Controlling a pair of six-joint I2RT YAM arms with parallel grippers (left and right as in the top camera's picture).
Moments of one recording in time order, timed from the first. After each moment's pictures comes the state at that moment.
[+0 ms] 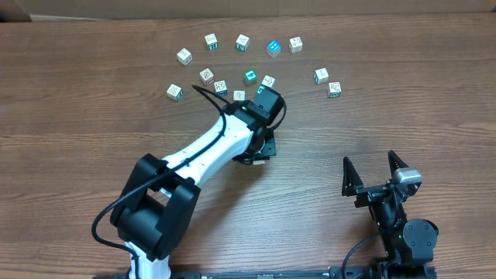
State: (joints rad) left arm -0.65 1.95 1.39 -0.83 0.03 -0.75; right arm 0.00 0.01 0.02 -0.02 -0.17 0.12
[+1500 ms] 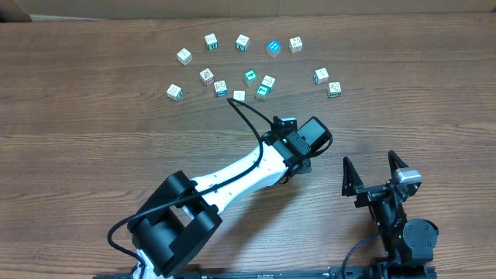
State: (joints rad) left arm -0.90 1.95 1.37 -0.68 -0.15 -0.95; right arm 0.00 0.01 0.02 -0.02 -0.17 0.12
